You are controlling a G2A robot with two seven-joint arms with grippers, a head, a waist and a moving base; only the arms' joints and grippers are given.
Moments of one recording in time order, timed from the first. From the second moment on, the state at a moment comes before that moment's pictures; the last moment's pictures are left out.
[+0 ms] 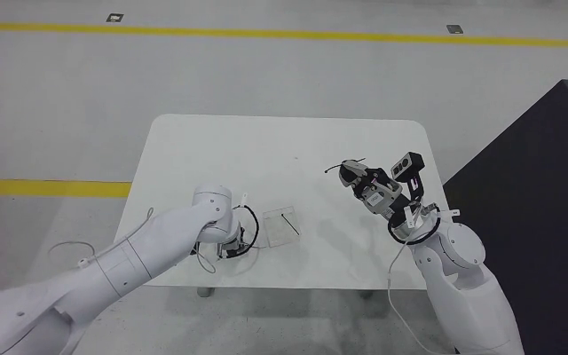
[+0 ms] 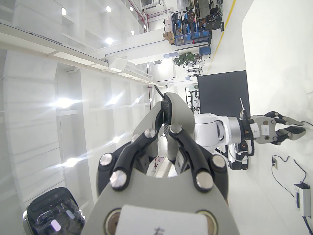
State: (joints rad) left arm 0.35 -1.03 -0.17 -1.40 -2.33 0.73 1.09; right arm -1.34 -1.17 1.42 -1.86 0.71 0.16 0.47
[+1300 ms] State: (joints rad) left arm 0.35 -1.10 -0.17 -1.27 -2.30 0.76 1.06; right arm -1.34 -1.17 1.42 -1.86 0.71 0.16 0.47
